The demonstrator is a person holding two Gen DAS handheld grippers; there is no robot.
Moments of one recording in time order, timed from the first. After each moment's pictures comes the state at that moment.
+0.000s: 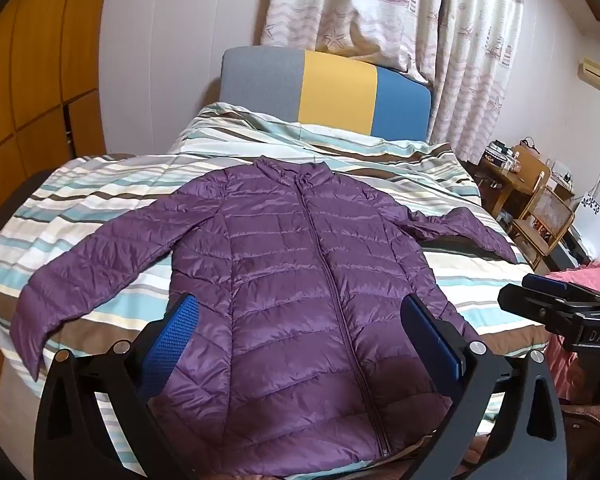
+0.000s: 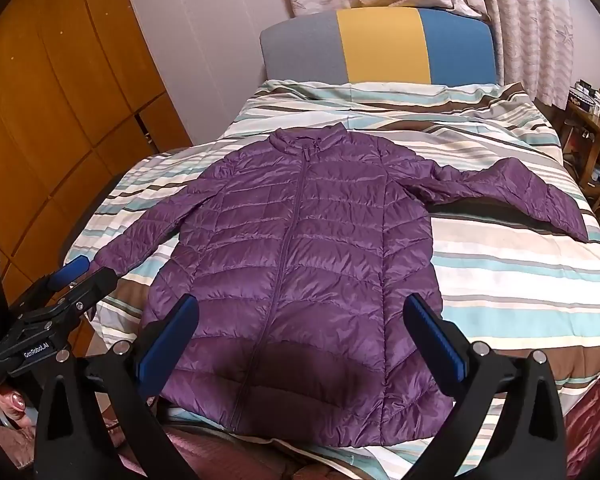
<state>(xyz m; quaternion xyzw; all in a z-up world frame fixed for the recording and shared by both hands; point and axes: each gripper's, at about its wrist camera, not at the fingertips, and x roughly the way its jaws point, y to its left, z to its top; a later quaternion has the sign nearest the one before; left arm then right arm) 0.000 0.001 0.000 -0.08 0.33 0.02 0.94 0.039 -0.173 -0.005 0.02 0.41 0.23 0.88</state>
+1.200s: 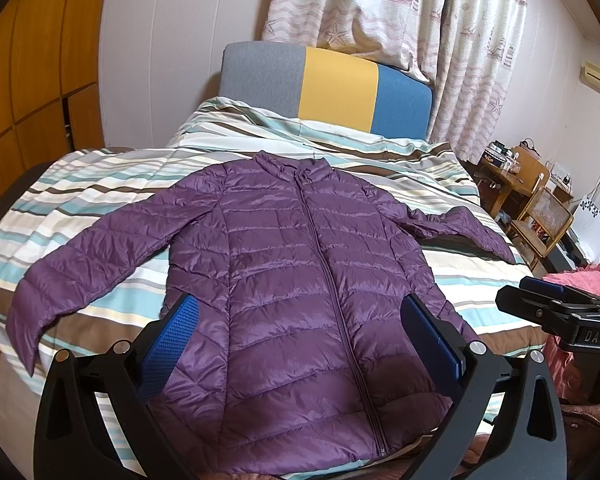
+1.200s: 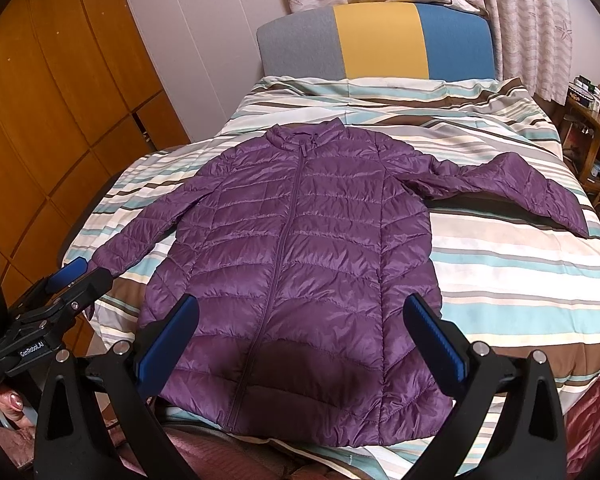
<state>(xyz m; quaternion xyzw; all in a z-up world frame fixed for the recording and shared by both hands) -0.001 0.002 0.000 -0.09 0.33 0.02 0.94 0.039 -0.177 -0.009 0.02 0.41 0.22 0.88</state>
